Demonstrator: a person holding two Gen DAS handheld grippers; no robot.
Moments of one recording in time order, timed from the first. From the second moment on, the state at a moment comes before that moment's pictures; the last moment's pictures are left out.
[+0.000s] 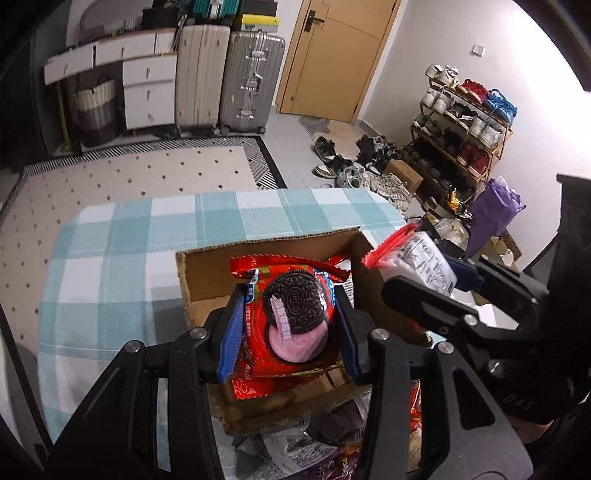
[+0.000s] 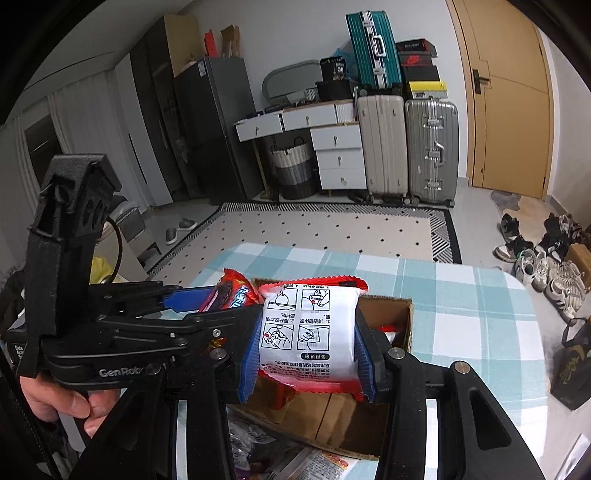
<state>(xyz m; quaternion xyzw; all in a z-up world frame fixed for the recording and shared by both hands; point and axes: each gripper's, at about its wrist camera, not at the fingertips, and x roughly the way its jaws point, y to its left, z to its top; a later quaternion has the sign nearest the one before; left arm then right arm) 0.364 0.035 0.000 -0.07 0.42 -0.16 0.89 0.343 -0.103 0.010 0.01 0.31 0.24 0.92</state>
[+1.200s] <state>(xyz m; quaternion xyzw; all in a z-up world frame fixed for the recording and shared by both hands) 0.315 0.043 -0.004 -0.06 0.43 -0.11 0.89 0.279 -0.157 0.011 0.02 0.27 0.20 0.94</state>
